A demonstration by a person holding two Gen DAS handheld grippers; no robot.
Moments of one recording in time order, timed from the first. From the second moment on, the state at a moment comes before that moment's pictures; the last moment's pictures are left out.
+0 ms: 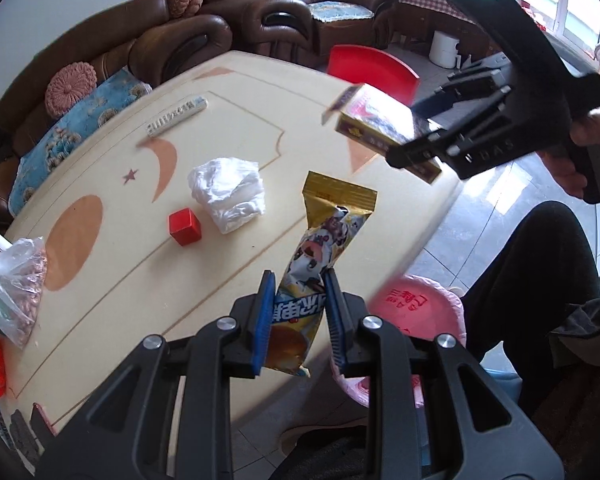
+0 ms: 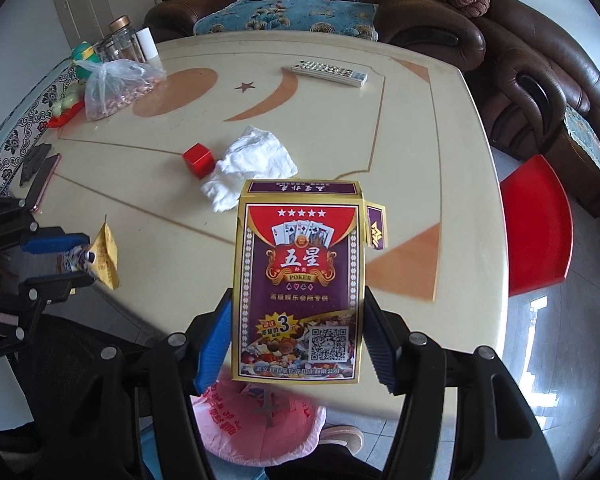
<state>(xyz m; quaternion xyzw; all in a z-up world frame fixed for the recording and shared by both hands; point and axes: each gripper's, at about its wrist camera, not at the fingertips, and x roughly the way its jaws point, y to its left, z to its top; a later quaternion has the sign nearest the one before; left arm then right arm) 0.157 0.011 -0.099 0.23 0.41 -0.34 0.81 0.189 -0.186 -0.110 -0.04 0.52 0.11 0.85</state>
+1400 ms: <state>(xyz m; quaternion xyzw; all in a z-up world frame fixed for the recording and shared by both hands) 0.067 -0.014 -0.230 0.19 0.53 -0.38 0.74 0.049 -0.174 -0.253 -0.02 0.63 0.13 0.76</state>
